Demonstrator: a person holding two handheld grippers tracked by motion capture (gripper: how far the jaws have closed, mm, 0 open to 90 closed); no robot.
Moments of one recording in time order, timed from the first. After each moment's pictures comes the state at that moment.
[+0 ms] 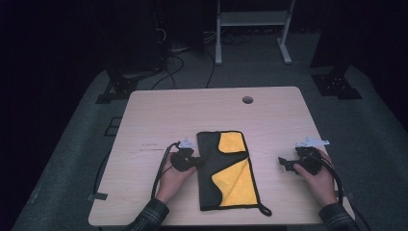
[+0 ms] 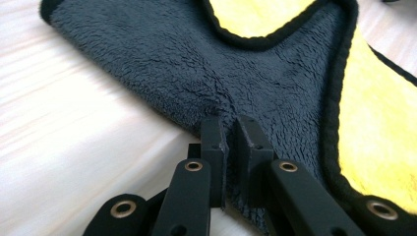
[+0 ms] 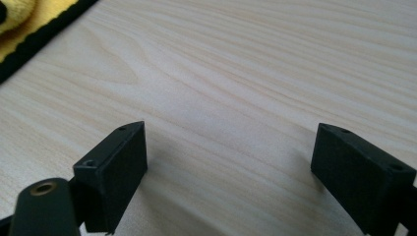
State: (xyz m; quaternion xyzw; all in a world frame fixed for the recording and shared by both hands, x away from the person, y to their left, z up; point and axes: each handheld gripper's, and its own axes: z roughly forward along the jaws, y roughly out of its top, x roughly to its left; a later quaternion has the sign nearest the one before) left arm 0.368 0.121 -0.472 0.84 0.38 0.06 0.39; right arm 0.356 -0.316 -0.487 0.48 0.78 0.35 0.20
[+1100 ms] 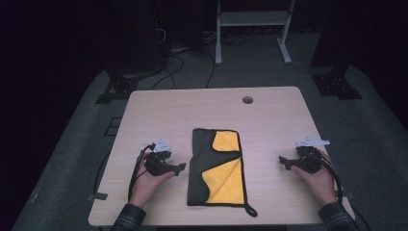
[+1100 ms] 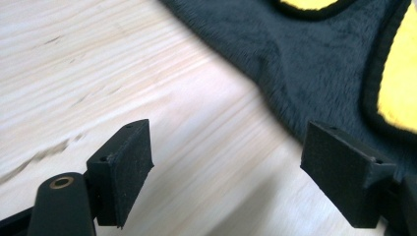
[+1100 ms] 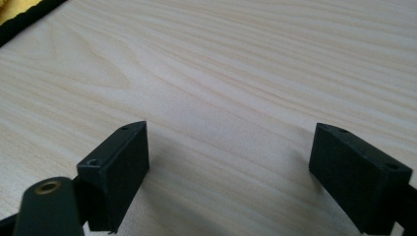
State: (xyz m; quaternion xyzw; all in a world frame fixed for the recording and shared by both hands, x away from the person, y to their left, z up) left arm 0.350 0.193 -0.465 0.83 0.39 0.14 0.37; right arm 0.357 -0.316 -0.486 0.49 0.77 0.34 0.21
